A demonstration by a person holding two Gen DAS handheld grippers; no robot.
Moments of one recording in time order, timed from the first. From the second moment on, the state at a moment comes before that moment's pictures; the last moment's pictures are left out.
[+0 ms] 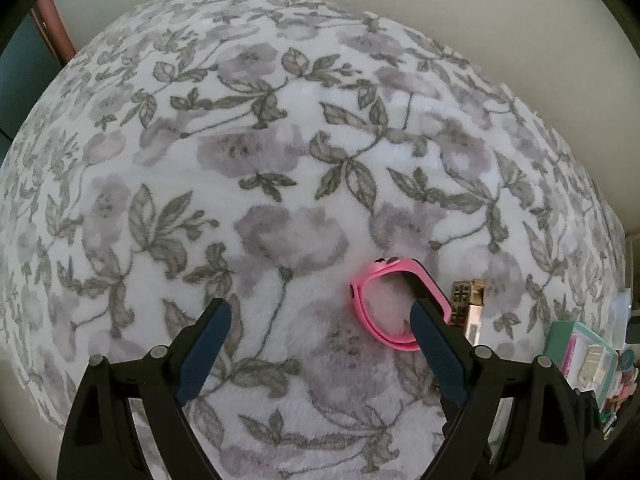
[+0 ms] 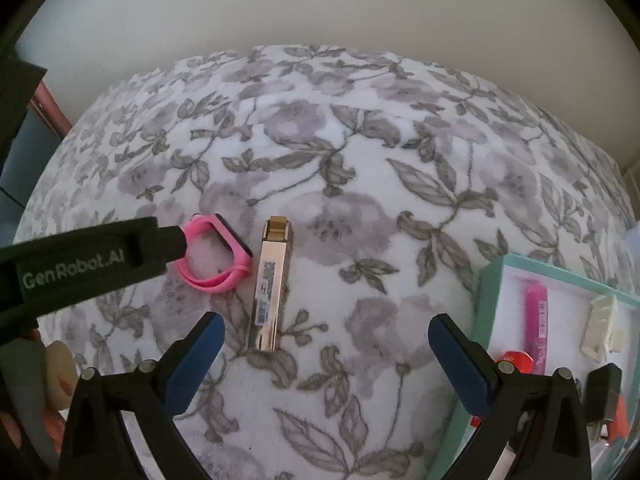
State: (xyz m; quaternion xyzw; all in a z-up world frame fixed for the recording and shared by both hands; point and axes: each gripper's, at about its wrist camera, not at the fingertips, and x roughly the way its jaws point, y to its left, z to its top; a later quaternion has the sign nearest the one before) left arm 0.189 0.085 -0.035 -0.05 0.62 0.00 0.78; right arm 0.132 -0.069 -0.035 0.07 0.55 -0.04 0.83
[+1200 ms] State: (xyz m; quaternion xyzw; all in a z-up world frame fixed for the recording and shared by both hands) left arm 0.200 0.053 -0.049 -0.03 0.62 -0.04 0.78; right arm 0.146 -0.057 -0.052 0.04 0.54 -0.04 0.84
